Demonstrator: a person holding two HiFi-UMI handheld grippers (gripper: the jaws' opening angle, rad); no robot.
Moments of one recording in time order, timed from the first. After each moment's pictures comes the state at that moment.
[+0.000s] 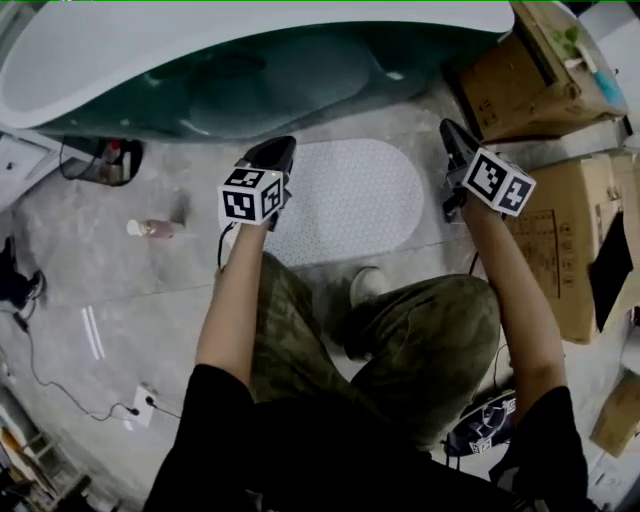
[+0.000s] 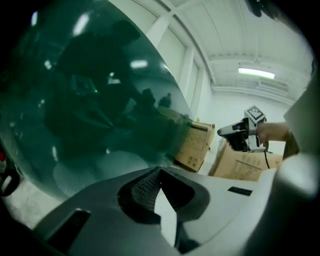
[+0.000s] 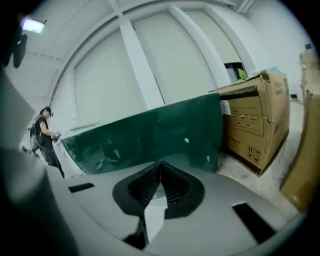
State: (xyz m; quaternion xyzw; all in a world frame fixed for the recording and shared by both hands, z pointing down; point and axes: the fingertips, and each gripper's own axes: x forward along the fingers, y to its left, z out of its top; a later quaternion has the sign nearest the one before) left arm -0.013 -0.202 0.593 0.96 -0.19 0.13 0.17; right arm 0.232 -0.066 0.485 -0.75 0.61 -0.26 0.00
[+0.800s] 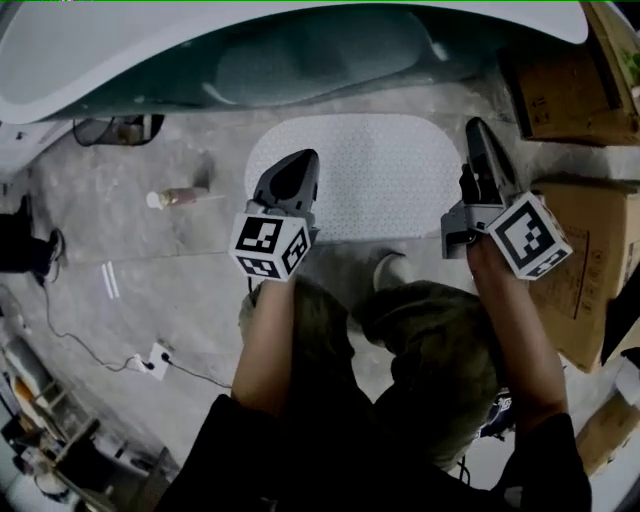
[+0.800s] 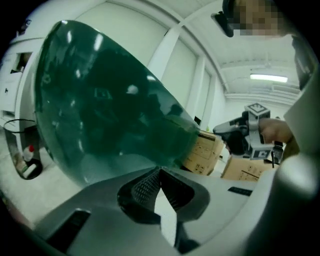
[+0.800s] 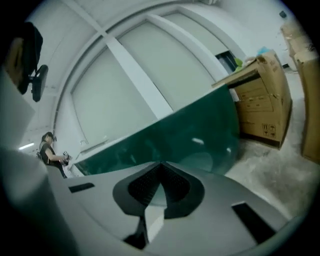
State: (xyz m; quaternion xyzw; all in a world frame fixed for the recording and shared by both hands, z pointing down) left arm -0.058 -0.170 0.546 0.94 -0.27 0.08 0.19; right arm 0.150 -0.108 0.427 -0.72 0.62 -0.29 0.14
